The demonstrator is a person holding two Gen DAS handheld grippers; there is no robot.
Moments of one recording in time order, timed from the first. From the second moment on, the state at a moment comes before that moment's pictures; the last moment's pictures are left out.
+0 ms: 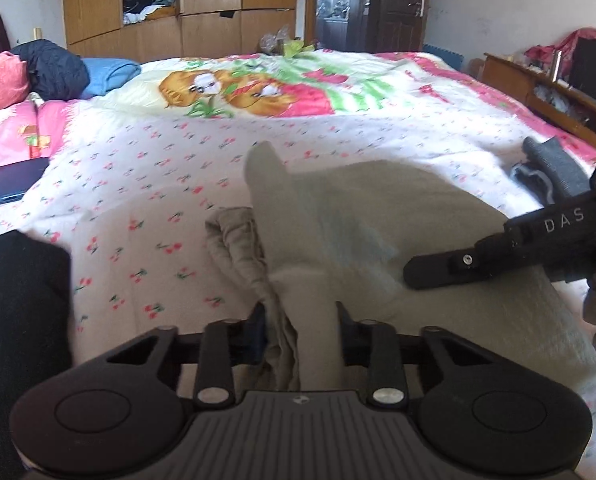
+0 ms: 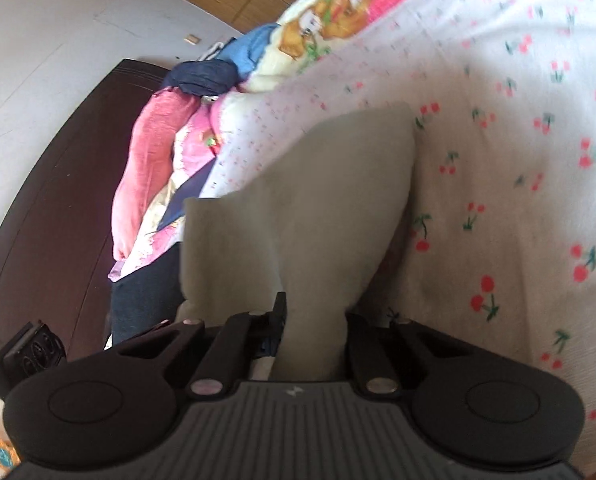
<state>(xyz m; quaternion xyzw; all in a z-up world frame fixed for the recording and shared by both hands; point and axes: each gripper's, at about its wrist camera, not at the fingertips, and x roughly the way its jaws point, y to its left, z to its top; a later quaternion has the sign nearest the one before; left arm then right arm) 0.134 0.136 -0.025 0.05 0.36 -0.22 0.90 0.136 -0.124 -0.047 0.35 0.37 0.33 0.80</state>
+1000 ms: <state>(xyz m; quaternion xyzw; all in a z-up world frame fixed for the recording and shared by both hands) 0.118 0.075 -0.025 0.10 0.37 -0.16 0.91 0.062 -0.172 -0.030 0.16 0.36 0.15 0.91</state>
